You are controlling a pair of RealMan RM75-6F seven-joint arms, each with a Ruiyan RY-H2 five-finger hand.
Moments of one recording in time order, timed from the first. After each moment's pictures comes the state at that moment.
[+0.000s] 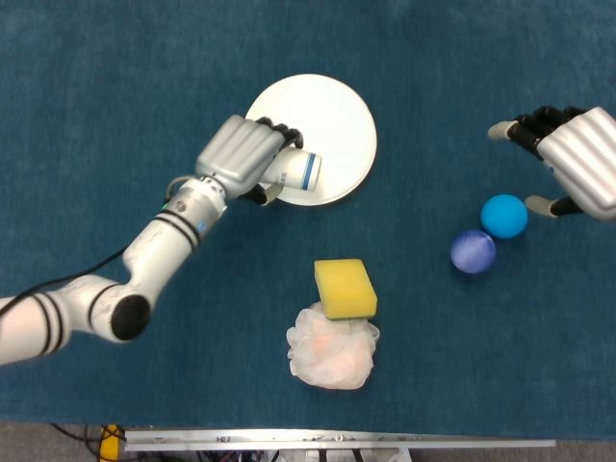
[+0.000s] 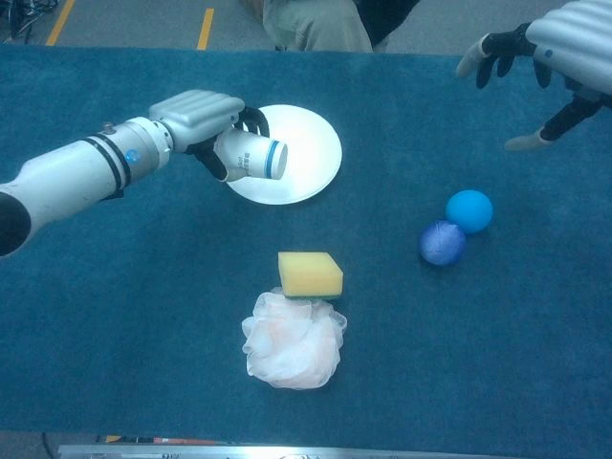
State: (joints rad) left arm -0.90 -1.56 -0.19 -1.46 0.97 0.76 0.41; right arm 0.59 -1.00 0.07 -1.82 -1.49 1.05 -0.19
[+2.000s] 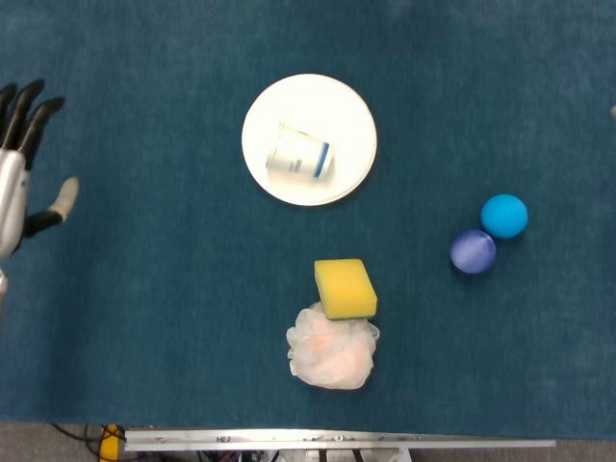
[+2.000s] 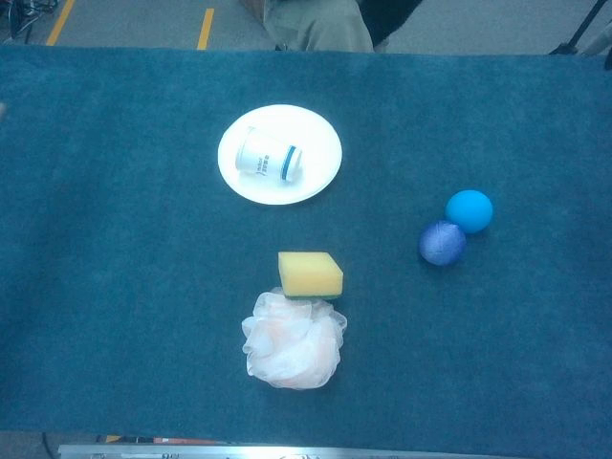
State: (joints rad) left arm -0.36 -1.14 -0.02 -1.81 1.35 1.52 0.14; right arm 0.38 -0.98 0.06 -1.75 -1.40 1.25 -0.25
